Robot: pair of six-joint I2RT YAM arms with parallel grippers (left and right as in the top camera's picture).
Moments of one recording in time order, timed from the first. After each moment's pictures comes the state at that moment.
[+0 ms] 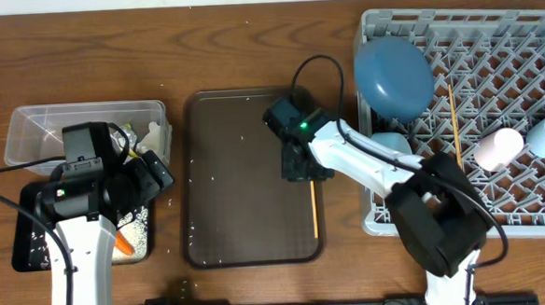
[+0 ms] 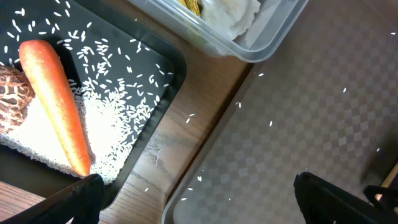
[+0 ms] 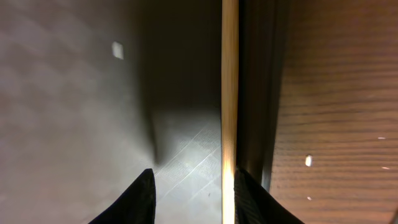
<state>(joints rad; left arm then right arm) 0.17 1.15 1.00 -1.07 0.05 -0.44 0.69 2.02 1.37 -0.86 0.03 0.76</state>
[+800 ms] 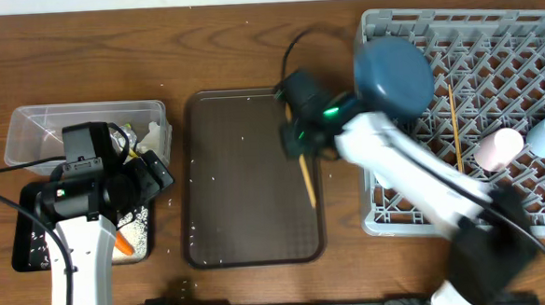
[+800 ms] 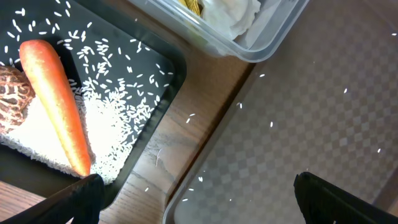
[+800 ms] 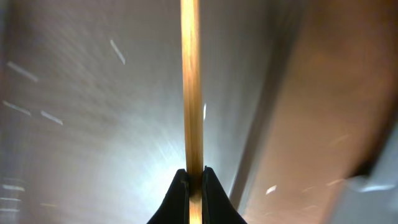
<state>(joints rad) 0.17 1.15 1.00 -1.07 0.05 -0.44 0.61 1.75 1.46 -0.83 0.00 0.41</state>
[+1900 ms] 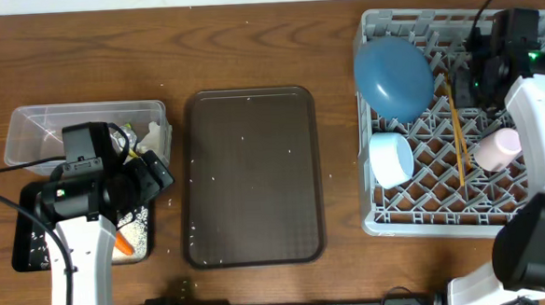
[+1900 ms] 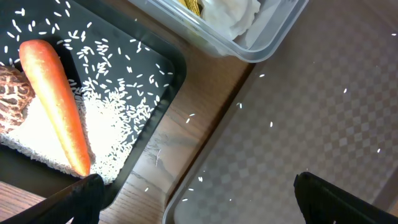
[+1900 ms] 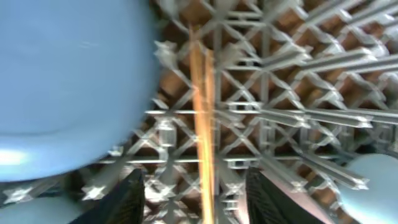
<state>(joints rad) 0.17 1.15 1.00 -1.07 0.05 -0.44 -0.16 1.72 1.49 -0.92 0.02 -0.10</state>
